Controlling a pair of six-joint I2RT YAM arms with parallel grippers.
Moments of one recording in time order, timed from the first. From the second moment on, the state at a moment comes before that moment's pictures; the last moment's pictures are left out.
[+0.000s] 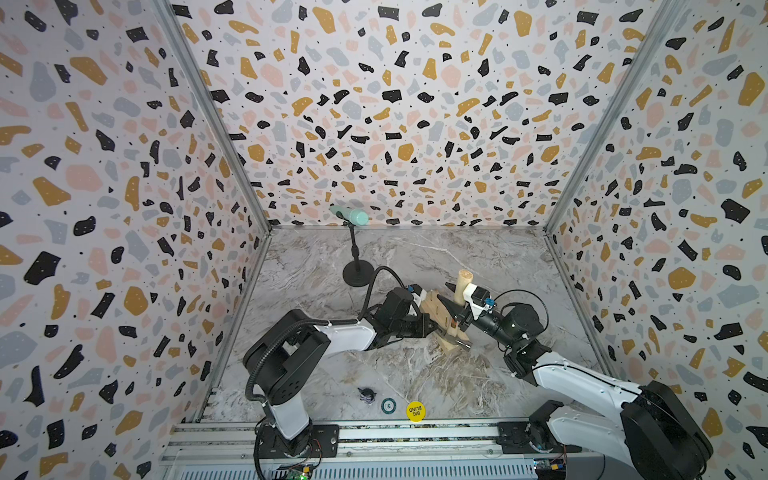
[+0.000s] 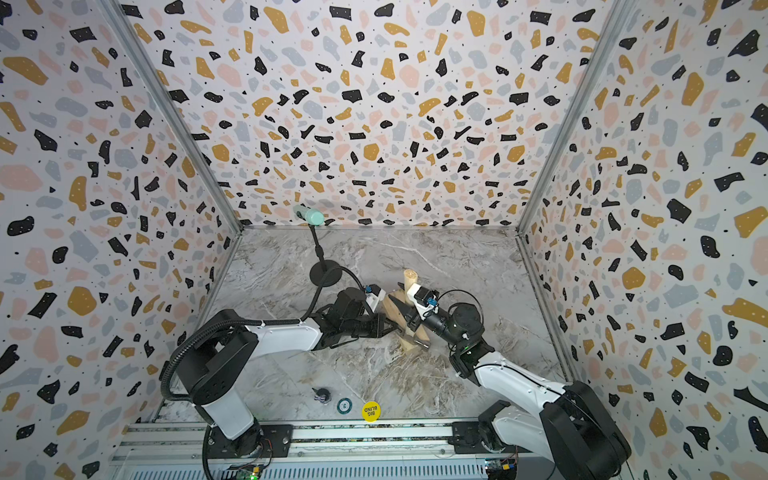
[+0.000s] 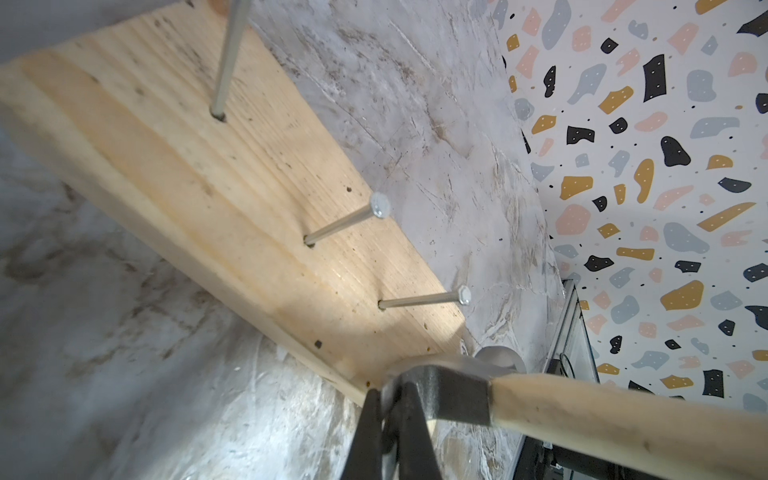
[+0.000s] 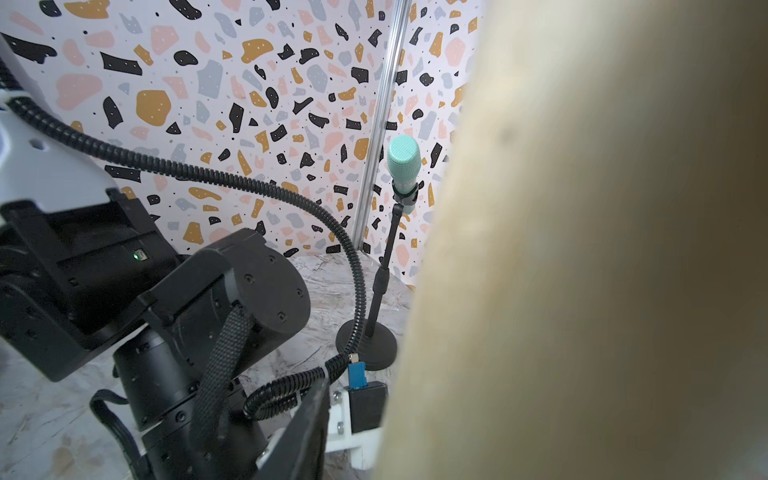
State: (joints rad) left arm -0.78 1.73 0.85 0.22 0.41 -0.69; right arm 0.58 1.12 0.40 0.88 -0.38 -0.17
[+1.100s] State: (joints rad) left arm -0.78 1.73 0.87 0.20 0.40 -0.67; right arm 0.59 1.02 0.64 0.52 -0.35 -0.16
